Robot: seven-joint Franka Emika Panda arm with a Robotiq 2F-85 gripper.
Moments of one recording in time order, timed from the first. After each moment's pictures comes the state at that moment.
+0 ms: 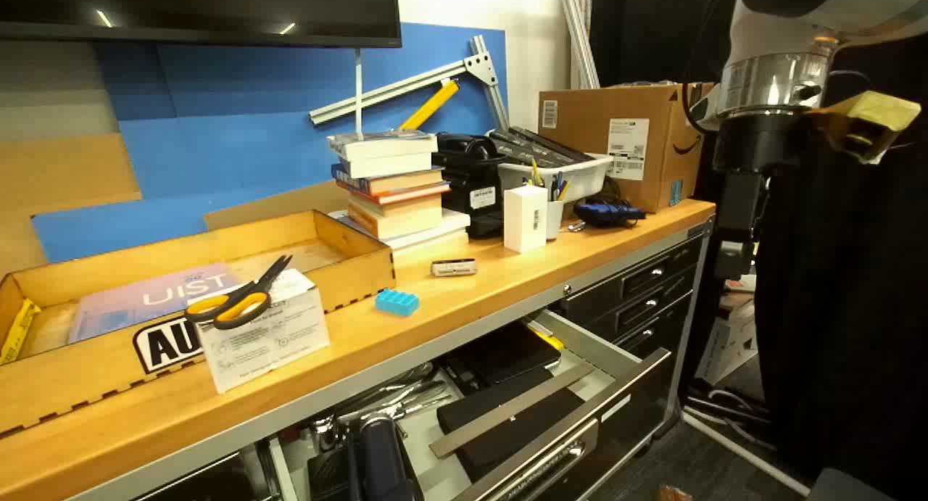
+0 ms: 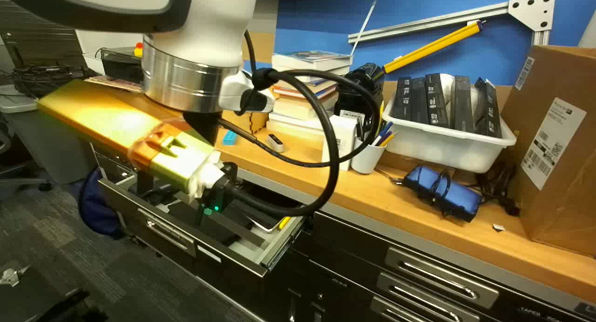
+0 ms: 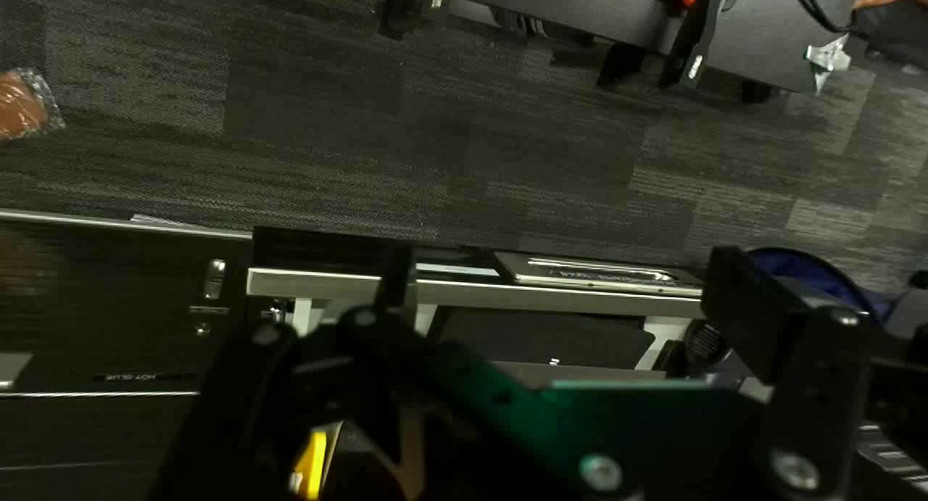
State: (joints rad) arm -0.01 -0.52 -0.40 -2.55 -0.01 1.86 -0.61
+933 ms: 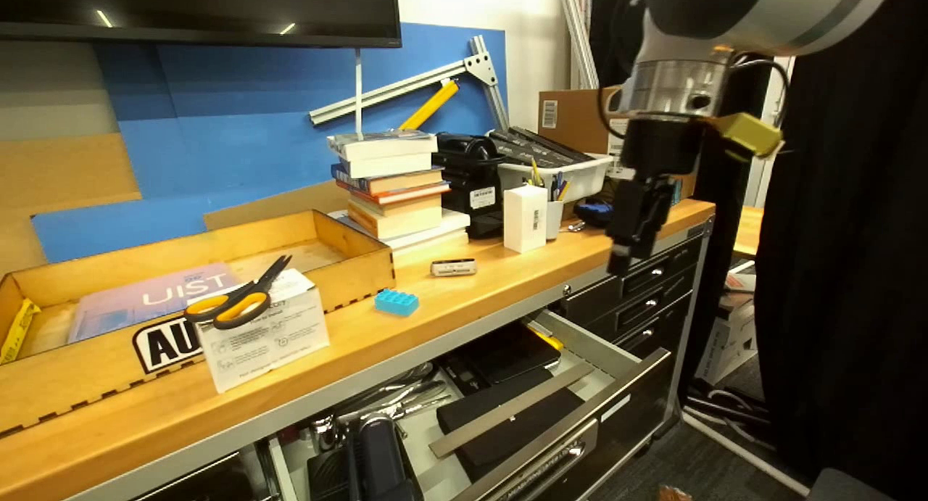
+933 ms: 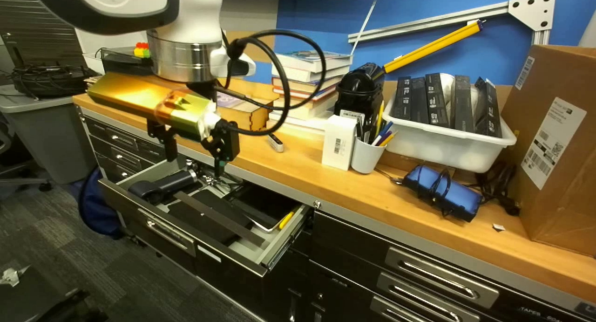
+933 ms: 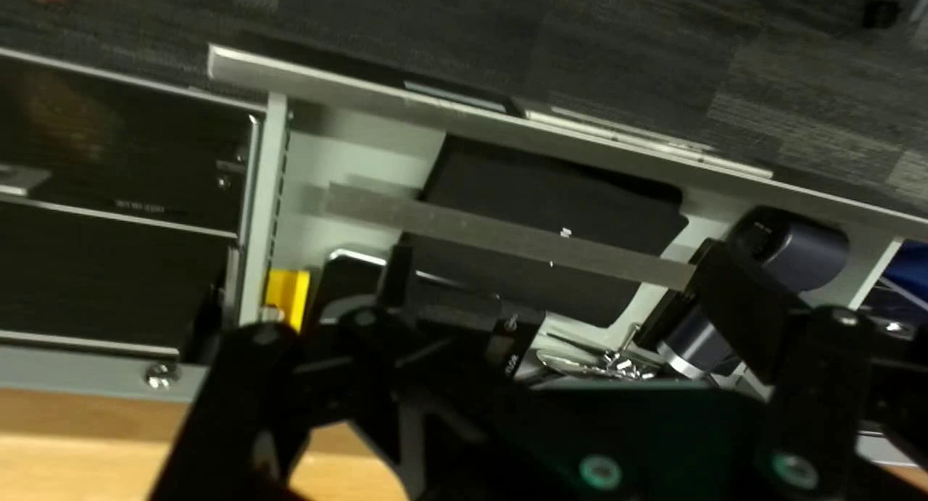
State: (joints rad) arm 0.03 -0.43 -0.20 -2.54 0.05 2.13 -0.49
